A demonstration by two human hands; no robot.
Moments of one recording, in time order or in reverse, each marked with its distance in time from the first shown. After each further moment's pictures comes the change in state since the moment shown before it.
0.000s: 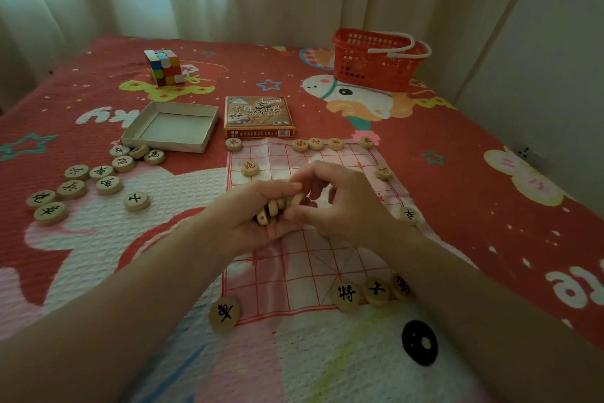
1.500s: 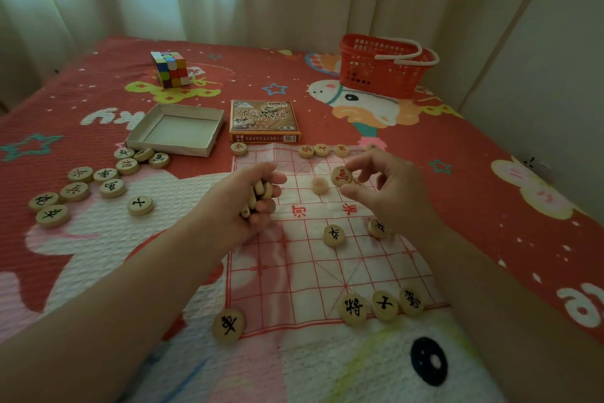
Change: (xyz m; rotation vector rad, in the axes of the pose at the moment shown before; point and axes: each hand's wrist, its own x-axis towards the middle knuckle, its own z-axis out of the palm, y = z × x) left_hand 0.012 0.012 -0.017 0.119 0.186 0.156; right_hand 0.002 0.029 -0.036 -0.086 0.240 0.104
